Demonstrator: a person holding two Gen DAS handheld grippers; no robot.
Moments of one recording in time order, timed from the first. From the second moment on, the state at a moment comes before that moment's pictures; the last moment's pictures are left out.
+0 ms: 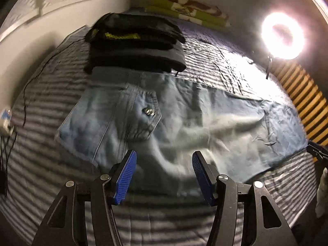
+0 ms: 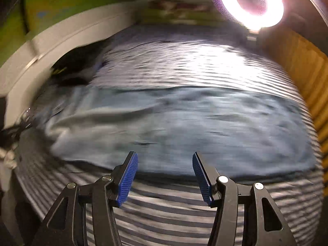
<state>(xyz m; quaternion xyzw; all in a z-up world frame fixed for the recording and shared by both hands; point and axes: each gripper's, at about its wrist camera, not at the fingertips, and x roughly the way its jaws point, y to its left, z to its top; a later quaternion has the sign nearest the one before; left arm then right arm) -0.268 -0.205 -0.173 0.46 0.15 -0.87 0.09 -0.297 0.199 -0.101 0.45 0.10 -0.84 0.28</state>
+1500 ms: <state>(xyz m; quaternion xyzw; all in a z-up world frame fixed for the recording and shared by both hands) -0.304 -0.292 -0.250 0.50 0.04 -0.84 0.22 -0.288 0.054 -0.195 0.51 0.17 -0.79 0.31</state>
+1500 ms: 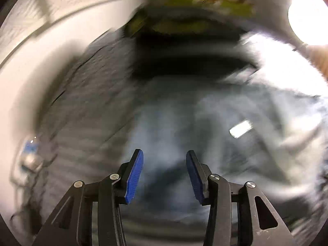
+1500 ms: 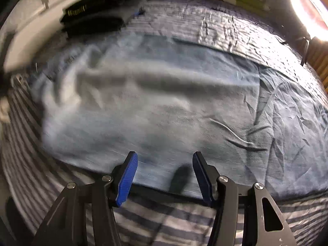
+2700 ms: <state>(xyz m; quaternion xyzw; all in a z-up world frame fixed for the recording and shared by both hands) -0.265 0.012 -0.127 0.45 -0.03 -0.89 -0.01 -0.317 0.488 -0.144 0.47 -0.14 -0.87 0.01</state>
